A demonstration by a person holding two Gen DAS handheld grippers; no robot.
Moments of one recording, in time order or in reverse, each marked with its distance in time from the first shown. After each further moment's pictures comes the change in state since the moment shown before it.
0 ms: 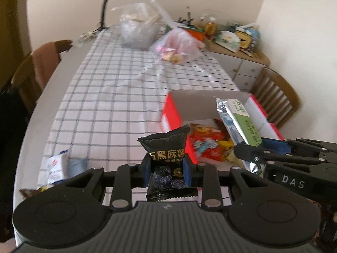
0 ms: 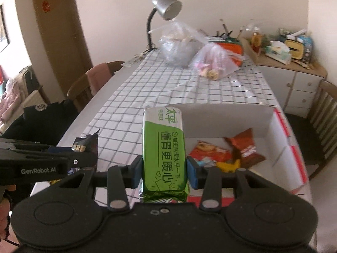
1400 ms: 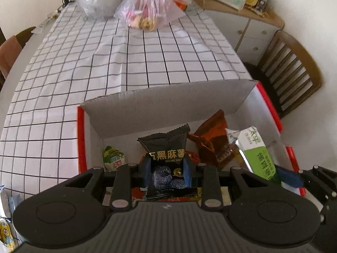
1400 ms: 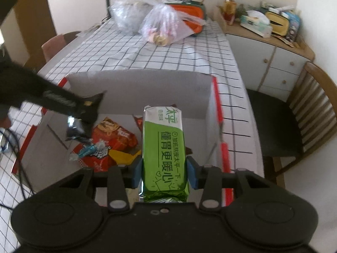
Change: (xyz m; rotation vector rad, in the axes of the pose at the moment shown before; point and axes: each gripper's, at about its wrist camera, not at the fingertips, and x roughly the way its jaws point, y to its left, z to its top) left arm 0.190 -0.120 0.080 0.039 0.259 0.090; right arm 0.089 -0.145 -0.001 -0.059 0.187 -0.087
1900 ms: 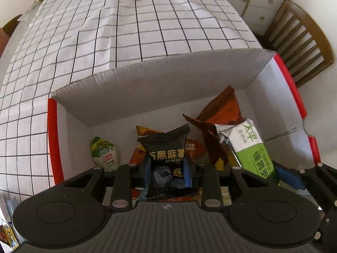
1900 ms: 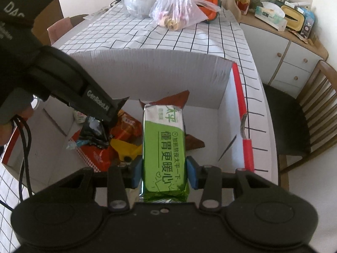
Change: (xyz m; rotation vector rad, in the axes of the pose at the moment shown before) left arm 0.049 -0.010 0.012 0.043 0.185 0.028; right arm 0.028 0.004 0.001 -0.028 0.075 0.028
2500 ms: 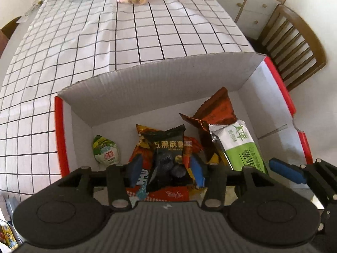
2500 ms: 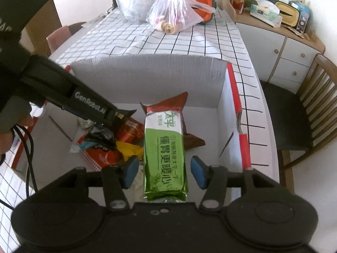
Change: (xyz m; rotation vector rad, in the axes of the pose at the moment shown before) left arm -0.019 0.004 -0.013 0.011 -0.047 -0.034; right arm -0.018 -0.002 -0.004 0.053 -0.042 0.021
